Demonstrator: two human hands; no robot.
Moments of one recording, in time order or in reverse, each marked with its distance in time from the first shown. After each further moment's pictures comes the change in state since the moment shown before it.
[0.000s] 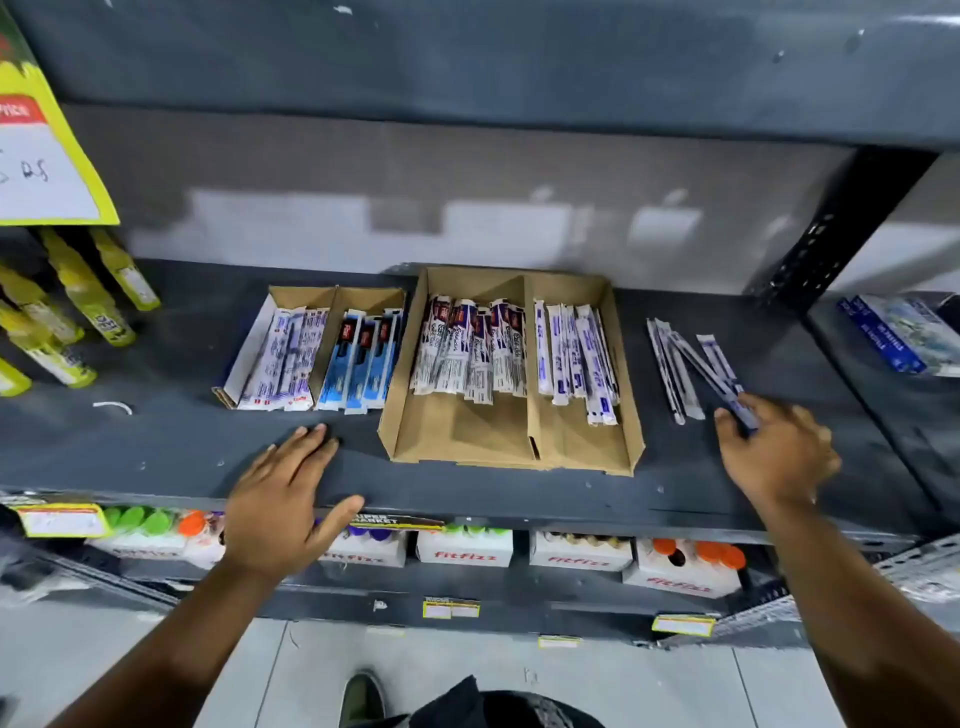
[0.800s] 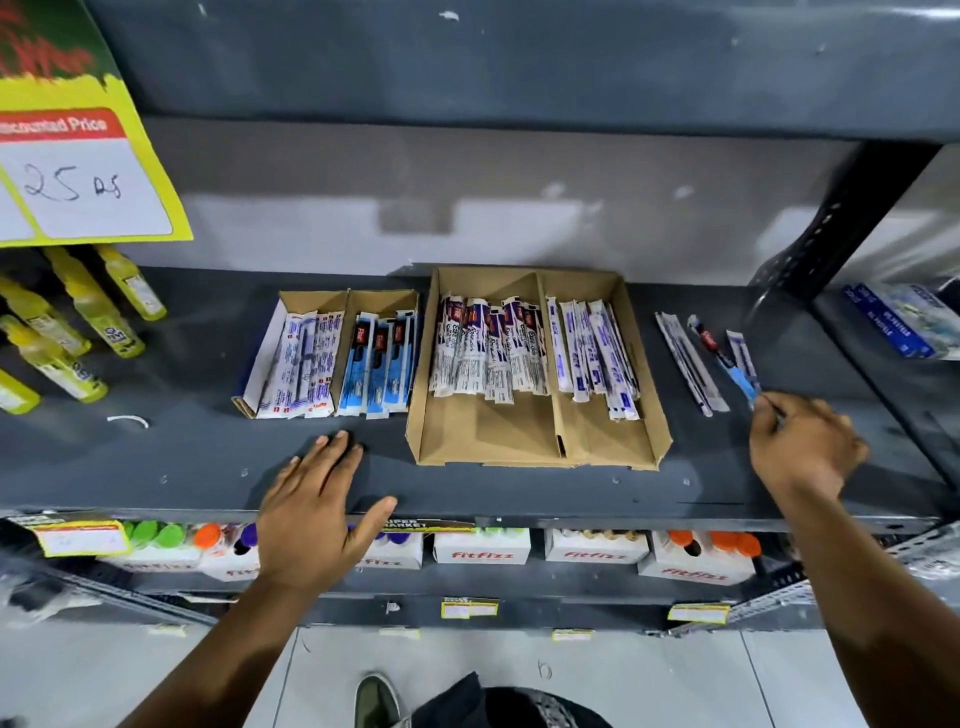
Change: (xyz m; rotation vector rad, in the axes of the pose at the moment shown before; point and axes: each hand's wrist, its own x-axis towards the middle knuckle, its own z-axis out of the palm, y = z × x) left_hand -0.002 0.008 -0.004 -0.015 -0.014 -0.091; right_hand -0.005 -0.005 -0.004 -0.013 0.027 0.067
